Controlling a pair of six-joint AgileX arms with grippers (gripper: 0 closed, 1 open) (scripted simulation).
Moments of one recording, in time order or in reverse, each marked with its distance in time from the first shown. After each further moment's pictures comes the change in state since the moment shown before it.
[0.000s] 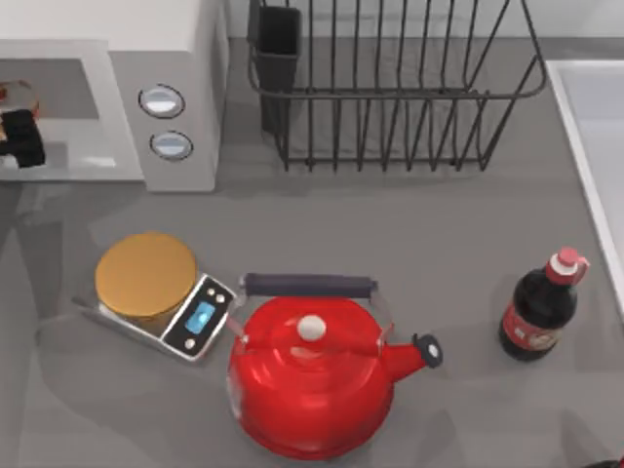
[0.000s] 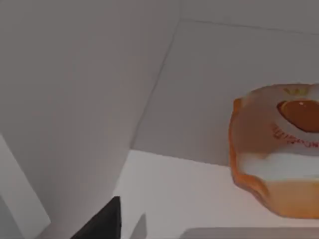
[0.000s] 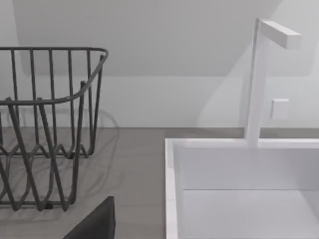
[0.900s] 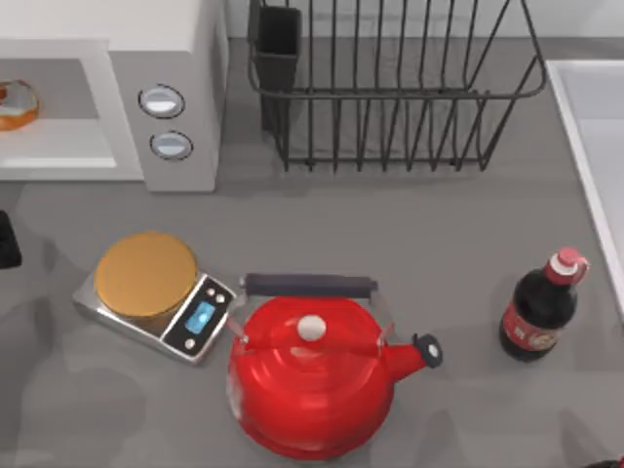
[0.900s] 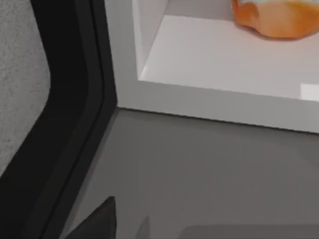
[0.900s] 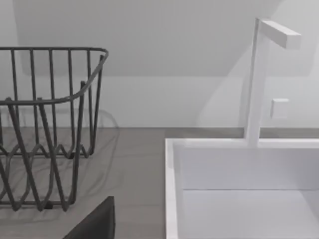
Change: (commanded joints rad) left arm 0.095 -0.231 -0.517 0.252 0.111 0.056; right arm 0.000 0.000 0.000 0.000 0.000 0.000
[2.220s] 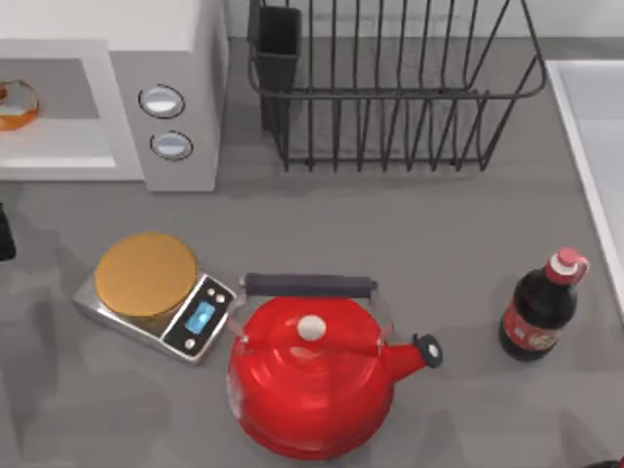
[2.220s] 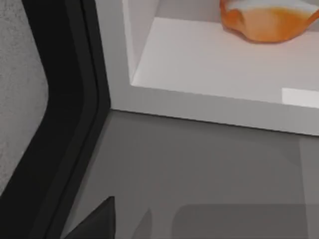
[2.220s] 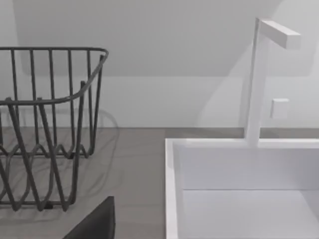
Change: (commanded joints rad) left arm -0.010 -0.173 0.025 -0.259 0.010 0.005; right arm 0.000 0.000 0.000 0.000 0.000 0.000
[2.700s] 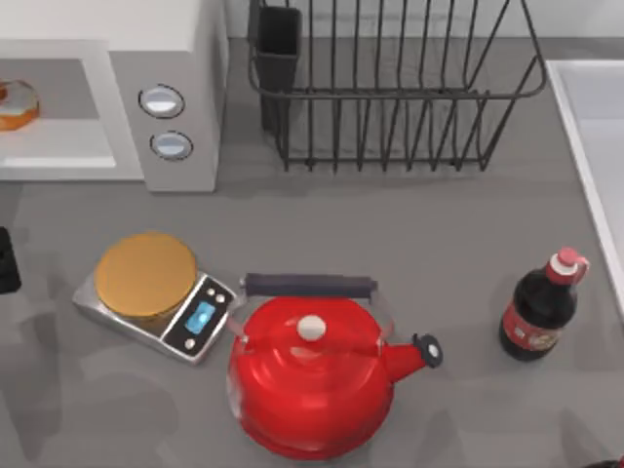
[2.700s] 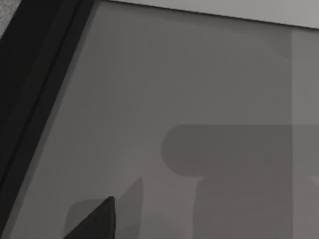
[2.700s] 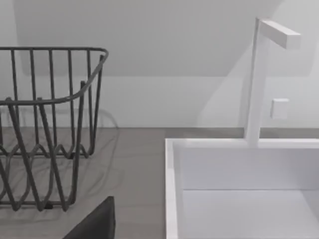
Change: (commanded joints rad) left arm 0.002 -0.150 -0.010 -0.345 -0.006 -0.001; right arm 0.000 0.000 0.000 0.000 0.000 0.000
